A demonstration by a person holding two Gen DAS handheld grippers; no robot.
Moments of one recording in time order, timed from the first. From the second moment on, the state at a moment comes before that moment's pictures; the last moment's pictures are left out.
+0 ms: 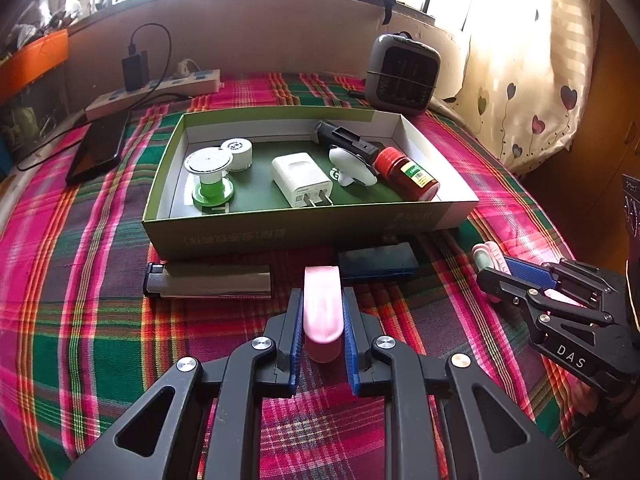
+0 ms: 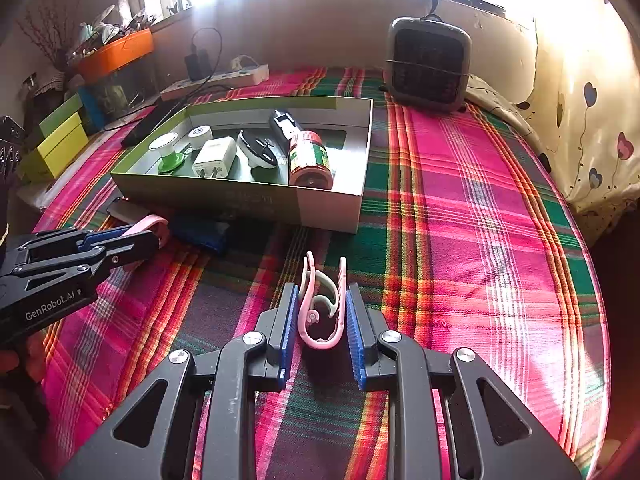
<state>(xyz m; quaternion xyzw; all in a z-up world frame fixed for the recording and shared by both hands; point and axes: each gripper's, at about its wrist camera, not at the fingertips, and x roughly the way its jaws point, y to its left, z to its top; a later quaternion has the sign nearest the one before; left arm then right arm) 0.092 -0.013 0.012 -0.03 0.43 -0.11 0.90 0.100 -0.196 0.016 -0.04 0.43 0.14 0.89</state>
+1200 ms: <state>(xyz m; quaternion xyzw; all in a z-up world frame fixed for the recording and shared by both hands) 0.105 0.008 0.050 -0.04 0.39 -0.12 0.91 0.105 -0.177 0.052 -0.03 0.40 0.18 0.90</state>
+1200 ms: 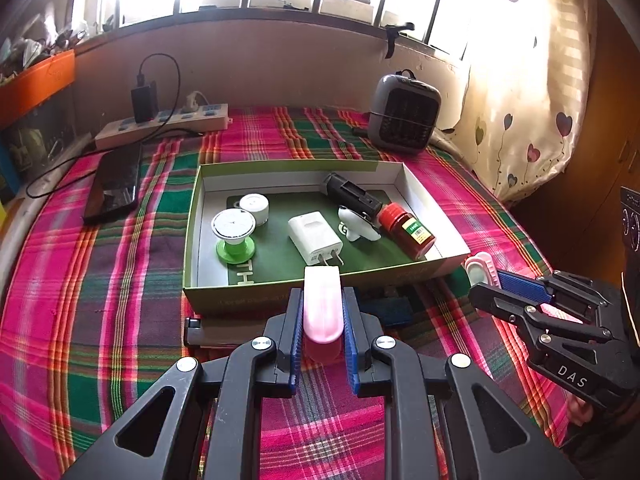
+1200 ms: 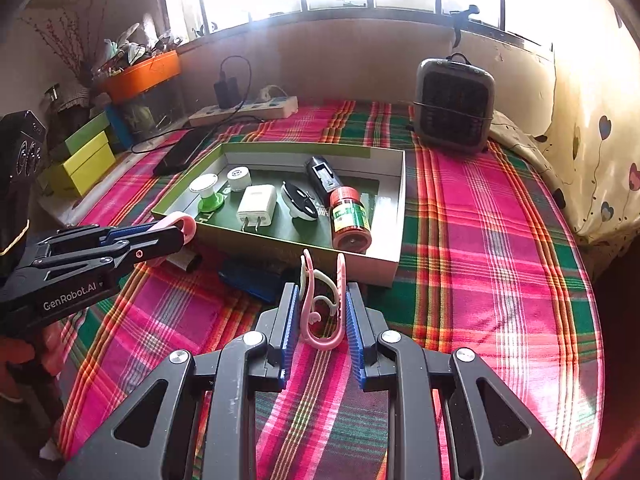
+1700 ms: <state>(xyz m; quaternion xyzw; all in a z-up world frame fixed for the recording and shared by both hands) 0.139 0.018 0.059 -0.04 0.39 -0.12 0.91 0.135 -0.156 0.055 -0.02 0.40 0.22 0.89</state>
